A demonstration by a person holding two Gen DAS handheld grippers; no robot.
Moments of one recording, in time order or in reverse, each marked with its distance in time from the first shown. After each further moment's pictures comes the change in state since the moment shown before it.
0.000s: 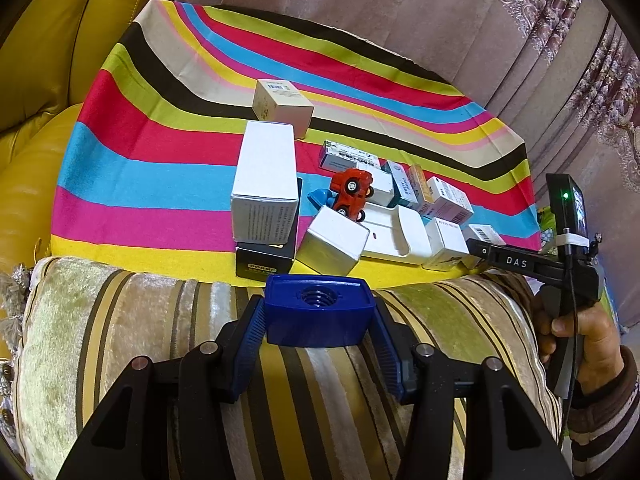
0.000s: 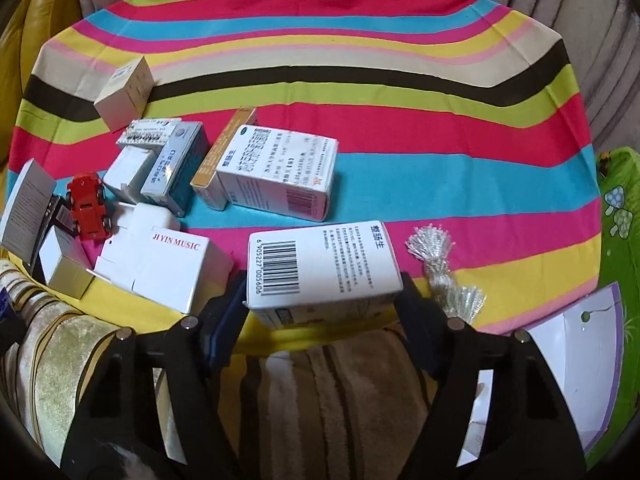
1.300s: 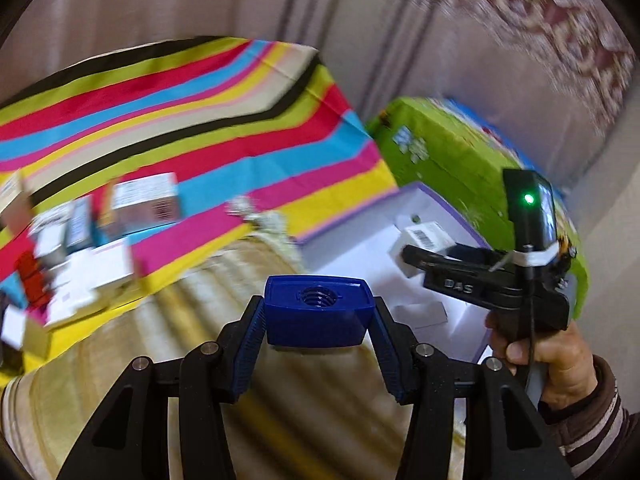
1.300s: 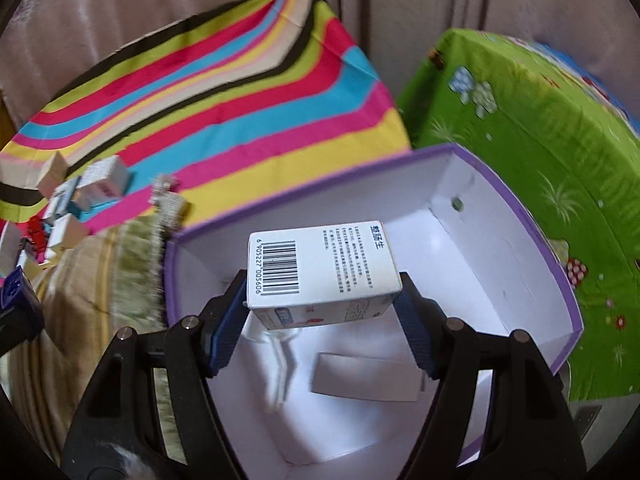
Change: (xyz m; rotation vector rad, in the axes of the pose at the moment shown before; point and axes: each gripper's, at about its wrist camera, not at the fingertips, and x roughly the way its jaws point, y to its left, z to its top) left arm 0.046 -0.270 -0.032 0.500 0.124 -0.307; right arm -0.079 -0.192 -0.130 0.366 -0.103 -0.134
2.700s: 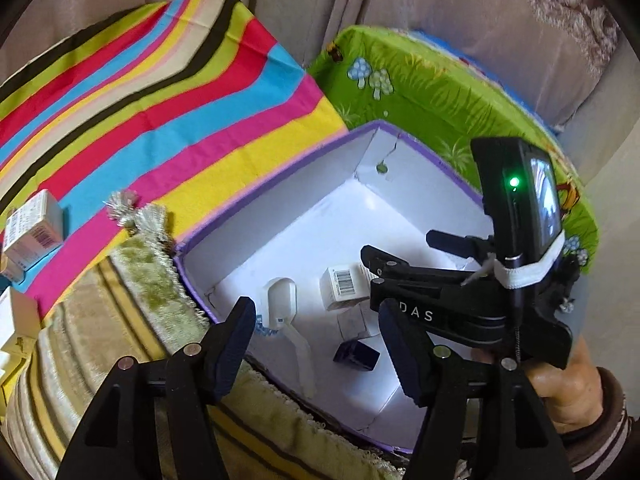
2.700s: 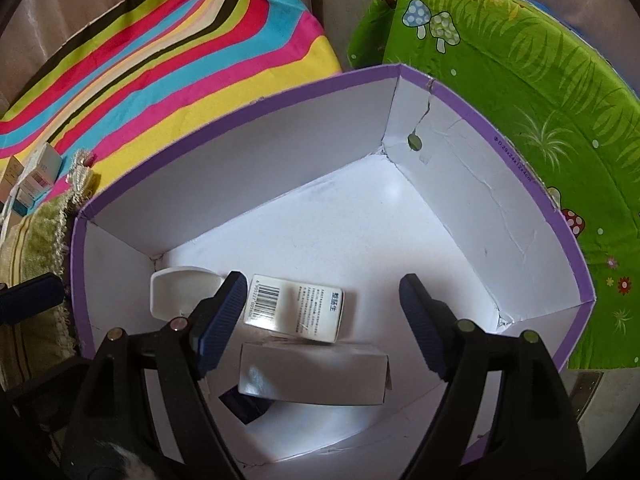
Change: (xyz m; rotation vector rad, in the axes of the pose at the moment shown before) left arm 0.083 -0.061 0.019 0.109 0.163 -0.037; right arm 0.044 -0.046 -0.018 0.089 0.117 -0.068
